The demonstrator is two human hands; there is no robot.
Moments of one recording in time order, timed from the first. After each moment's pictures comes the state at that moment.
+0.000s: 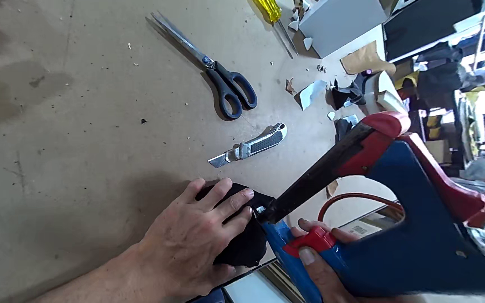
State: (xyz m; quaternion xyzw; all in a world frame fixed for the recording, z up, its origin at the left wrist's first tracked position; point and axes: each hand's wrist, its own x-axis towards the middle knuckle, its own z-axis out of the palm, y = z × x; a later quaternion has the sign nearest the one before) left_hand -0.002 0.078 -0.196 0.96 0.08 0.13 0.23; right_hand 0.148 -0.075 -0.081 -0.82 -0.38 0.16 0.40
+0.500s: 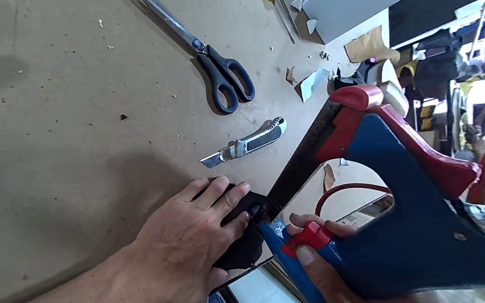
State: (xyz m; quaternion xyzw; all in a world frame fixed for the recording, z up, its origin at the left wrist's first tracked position) left_hand 0.005 0.087 -0.192 0.96 0.05 0.09 0.25; right_hand 0.157 -0.058 -0.067 -0.82 -0.39 0.22 0.35
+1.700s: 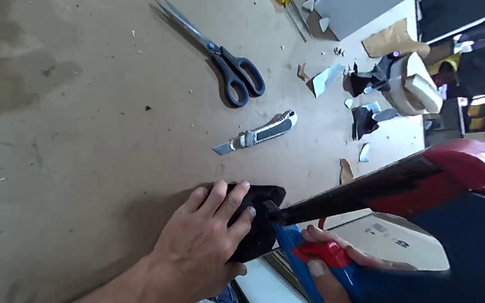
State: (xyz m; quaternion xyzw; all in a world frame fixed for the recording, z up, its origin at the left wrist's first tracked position) left_hand -0.009 0.042 -0.184 0.95 0.17 0.13 0.24; right_hand 0.148 -0.110 -0.093 -0.75 -0.40 0.21 0.49
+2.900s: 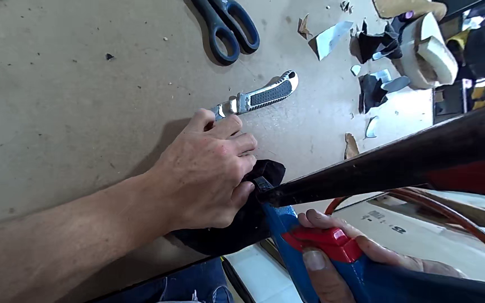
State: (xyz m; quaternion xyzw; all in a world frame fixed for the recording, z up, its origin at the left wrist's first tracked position) left_hand 0.036 0.097 -0.186 0.96 0.07 0.15 0.22; right_hand 0.130 -0.111 -0.102 -0.74 -0.39 0.17 0.52
